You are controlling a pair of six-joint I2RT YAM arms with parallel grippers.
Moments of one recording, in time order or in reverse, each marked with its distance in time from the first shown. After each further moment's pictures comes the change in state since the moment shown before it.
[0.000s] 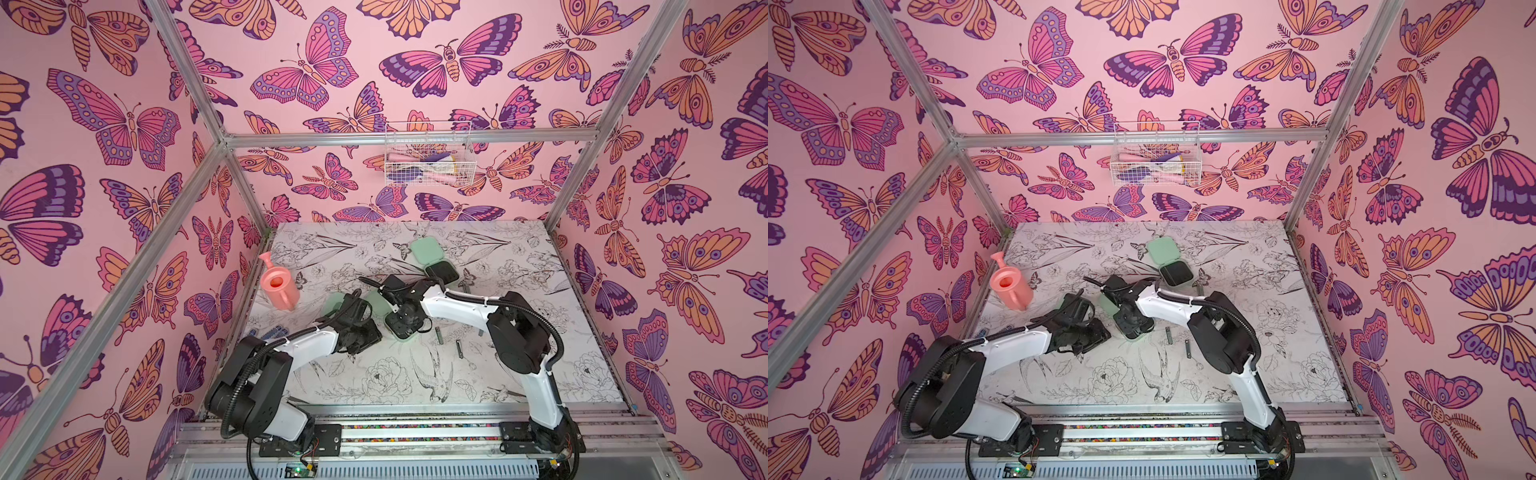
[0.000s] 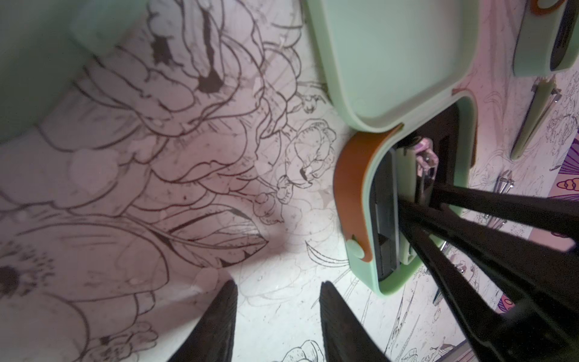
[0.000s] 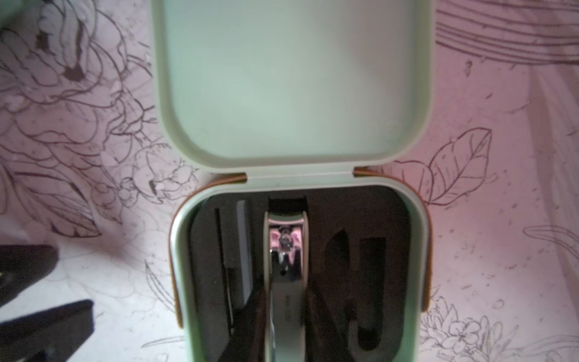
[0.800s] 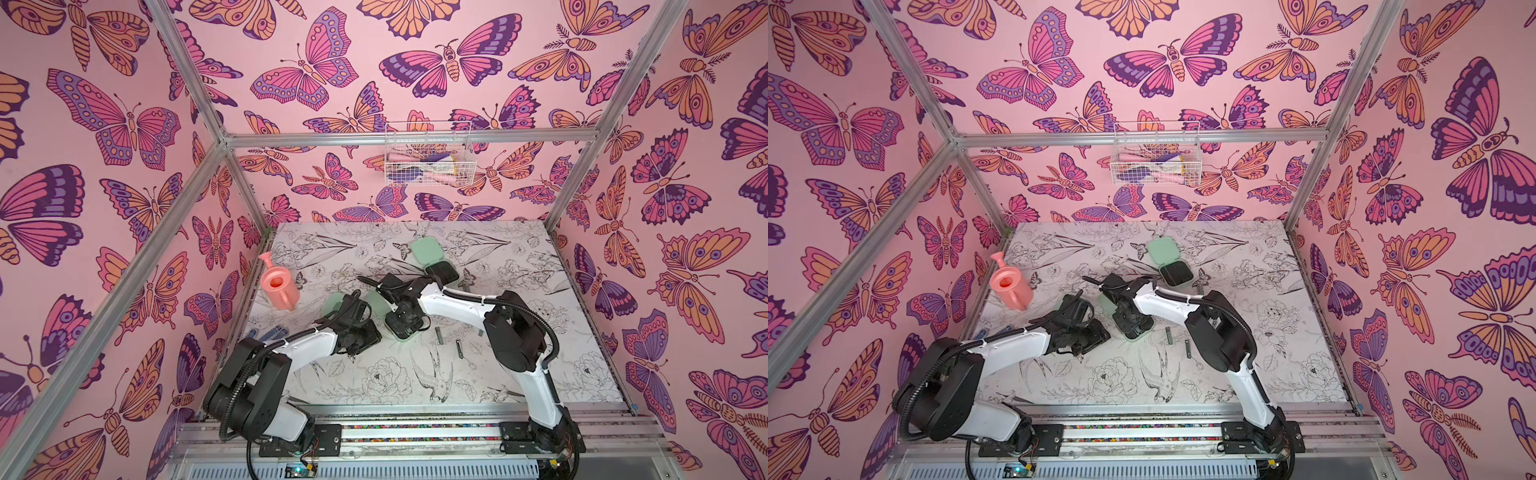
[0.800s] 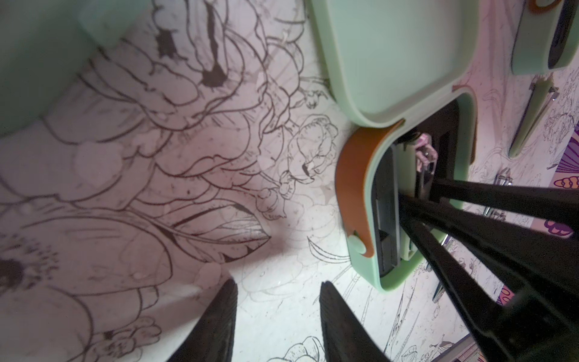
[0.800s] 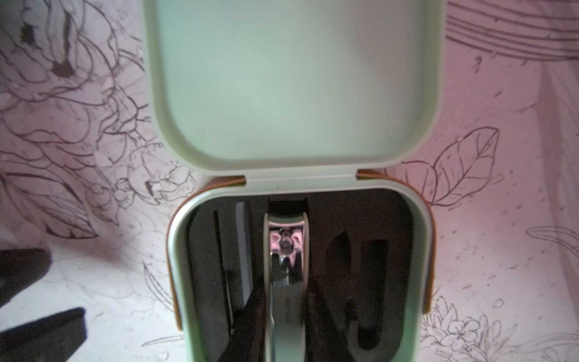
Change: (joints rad) left arm 0.003 -0.013 -0.013 0.004 0.008 0.000; right arm 0.000 0.026 0.037 -0.039 -0.010 0.003
